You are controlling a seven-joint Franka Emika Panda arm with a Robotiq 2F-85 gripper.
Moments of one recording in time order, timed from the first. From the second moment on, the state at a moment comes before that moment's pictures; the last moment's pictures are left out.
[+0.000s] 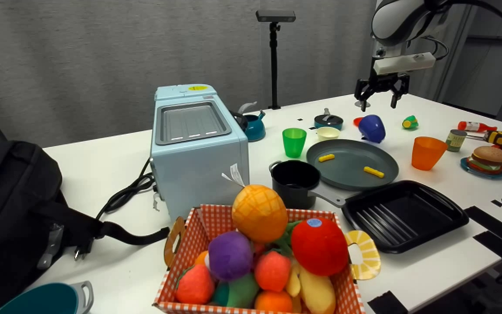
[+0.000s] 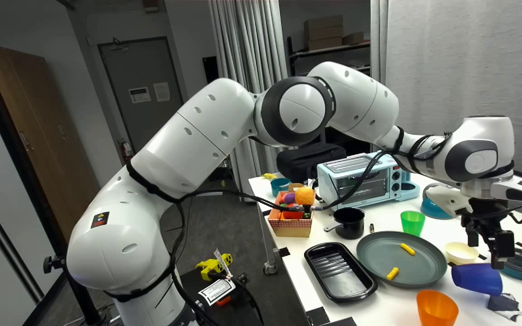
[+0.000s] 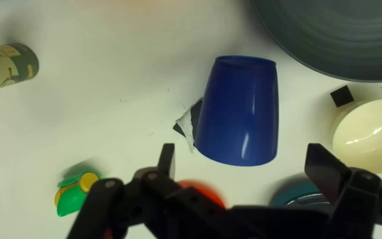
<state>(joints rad) -0.12 0.96 -0.25 -1.24 0.08 2.20 0.41</state>
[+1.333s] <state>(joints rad) -0.11 0.70 -0.24 -1.61 0.00 2.22 0.27</state>
